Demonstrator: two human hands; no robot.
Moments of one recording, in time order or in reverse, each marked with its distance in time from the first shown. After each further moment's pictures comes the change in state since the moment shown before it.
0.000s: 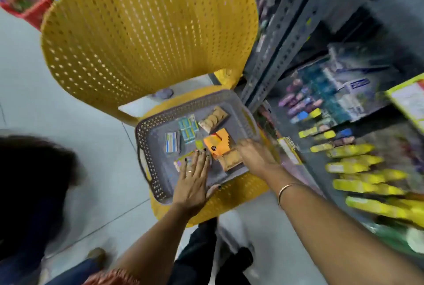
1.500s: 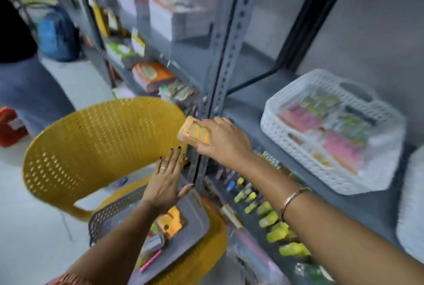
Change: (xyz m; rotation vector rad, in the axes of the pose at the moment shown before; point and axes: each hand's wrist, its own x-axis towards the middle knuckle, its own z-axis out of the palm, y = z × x) left_hand 0.075 0.056 -0.210 0.014 0.382 0.315; right_hand -0.120 0.026 -0.273 0.235 0.680 0.223
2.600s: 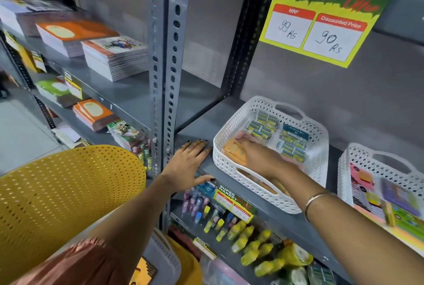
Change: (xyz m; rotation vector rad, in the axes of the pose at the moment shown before) left_hand 0.171 0.099 -0.064 0.147 0.102 0.530; right_hand -0.024 0.156 -0.090 -0.145 -0.205 0.395
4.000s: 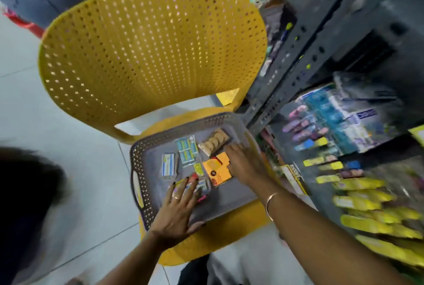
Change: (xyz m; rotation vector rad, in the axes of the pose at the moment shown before) left_hand -0.392 0.076 0.210 -0.193 -0.460 -0.564; right_hand 0.014 -0.191 0.375 -0.128 -0.324 -0.548
